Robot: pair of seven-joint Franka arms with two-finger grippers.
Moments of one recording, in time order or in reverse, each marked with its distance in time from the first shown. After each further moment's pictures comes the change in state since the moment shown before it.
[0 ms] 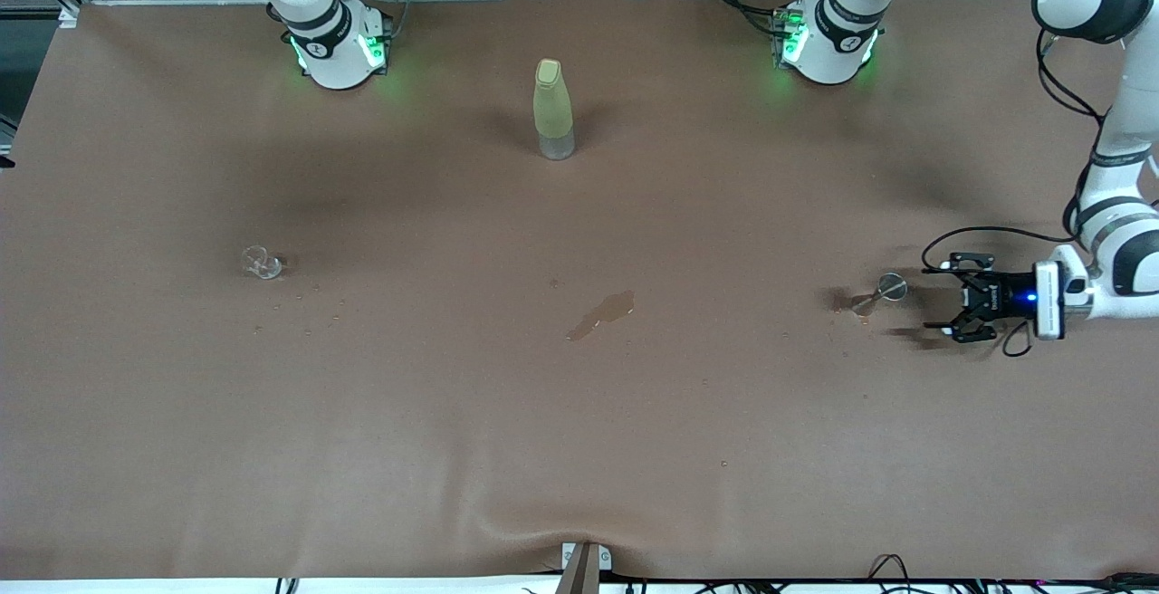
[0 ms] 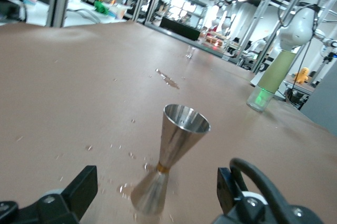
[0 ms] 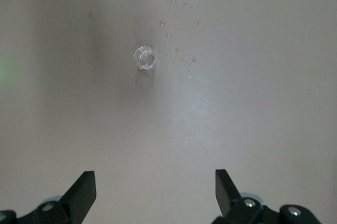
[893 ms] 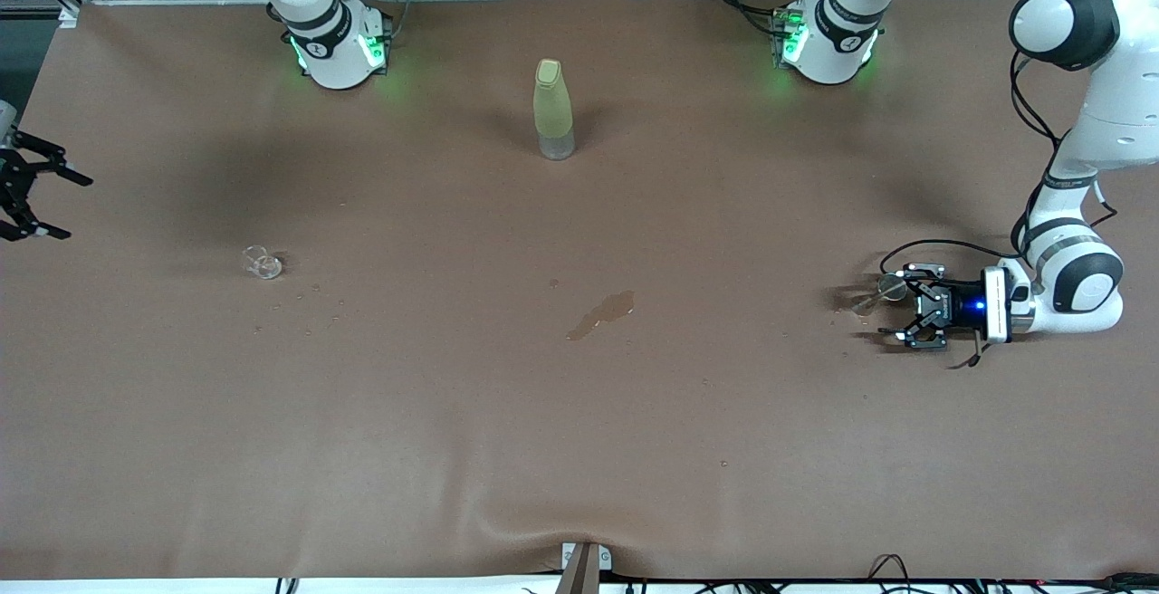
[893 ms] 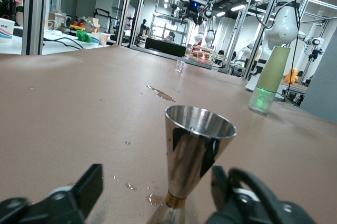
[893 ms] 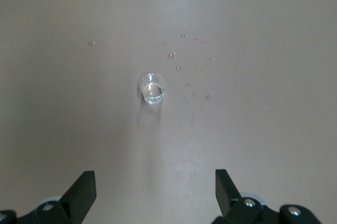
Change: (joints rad) left arm -0.055 0.072 -0.007 0.000 -0.078 -0.001 0.160; right arm -0.023 0.083 -0.194 -0.262 0.416 0.126 -0.442
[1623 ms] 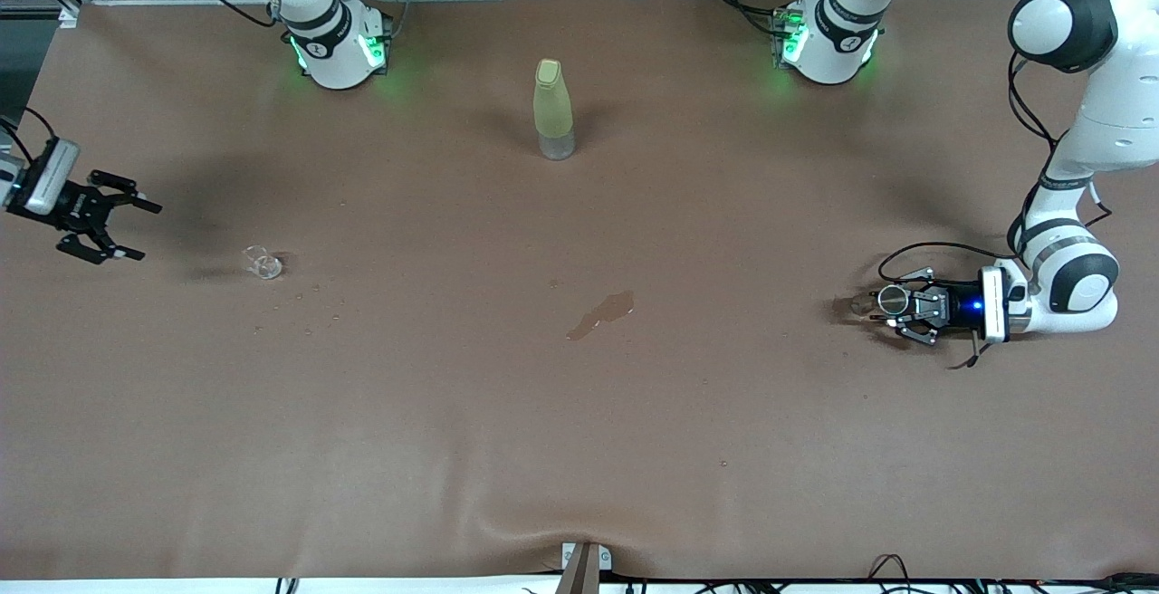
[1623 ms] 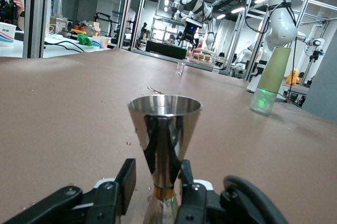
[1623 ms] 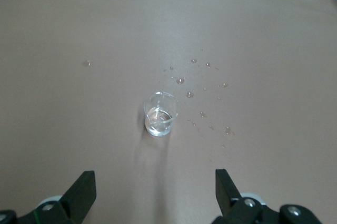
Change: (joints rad) left arm 0.001 0.006 0.000 0.001 -0.004 -0.005 0.008; right arm -0.060 0.280 -0.014 -0.018 0.326 -0.097 -0.311
